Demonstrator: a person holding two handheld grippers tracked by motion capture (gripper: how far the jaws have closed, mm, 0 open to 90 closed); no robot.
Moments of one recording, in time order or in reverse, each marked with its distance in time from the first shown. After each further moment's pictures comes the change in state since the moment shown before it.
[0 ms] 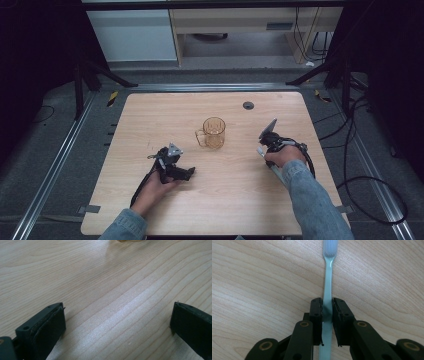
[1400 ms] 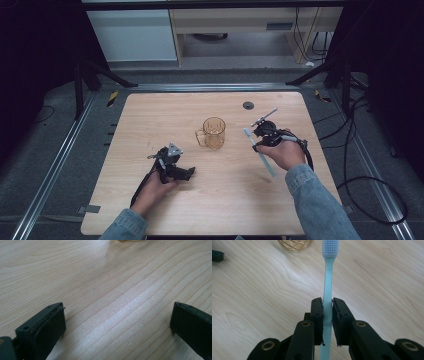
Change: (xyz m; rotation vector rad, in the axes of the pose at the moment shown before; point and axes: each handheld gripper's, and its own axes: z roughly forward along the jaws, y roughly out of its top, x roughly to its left) left arm 0.000 0.000 0.000 0.000 0.001 -0.002; right arm 0.037 -0.001 -0.071 -0.377 0.039 -0.140
